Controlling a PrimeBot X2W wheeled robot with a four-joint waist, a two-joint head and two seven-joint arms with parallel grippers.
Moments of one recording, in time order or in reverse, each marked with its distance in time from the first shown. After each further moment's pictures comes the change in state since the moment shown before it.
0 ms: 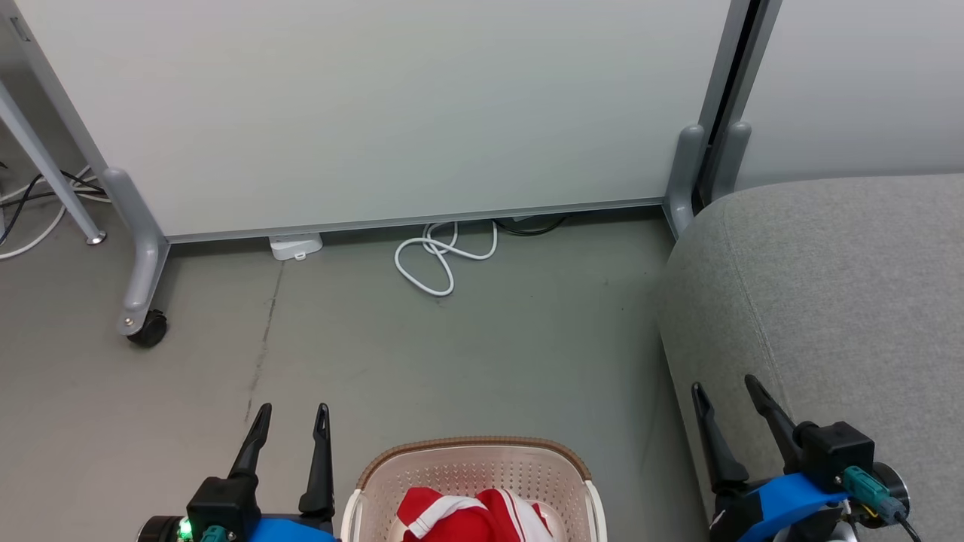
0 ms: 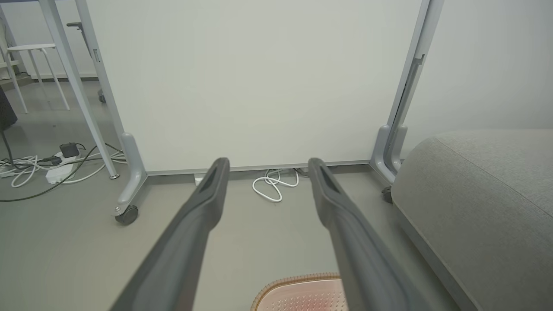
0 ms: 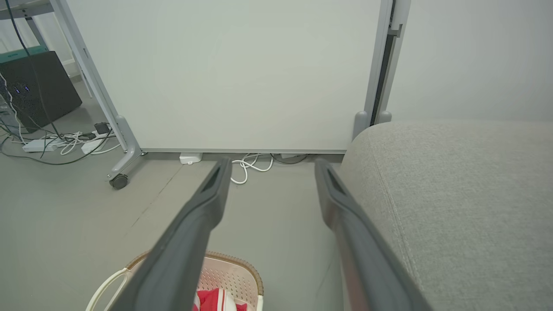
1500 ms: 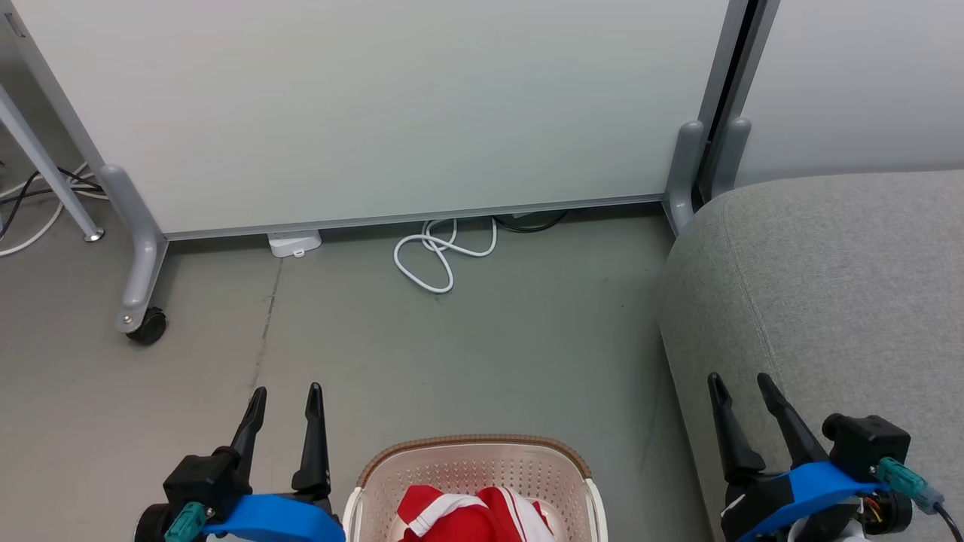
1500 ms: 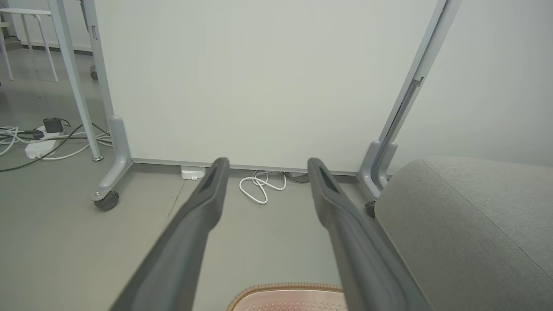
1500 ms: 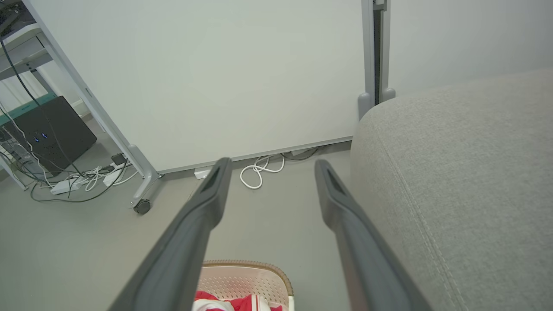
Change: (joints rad) left arm -0.029 0.036 -0.047 -0.041 -0.188 0.026 0.060; right arm -0.004 0.003 -0.019 -0.015 0.199 -0.001 0.050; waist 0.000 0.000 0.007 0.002
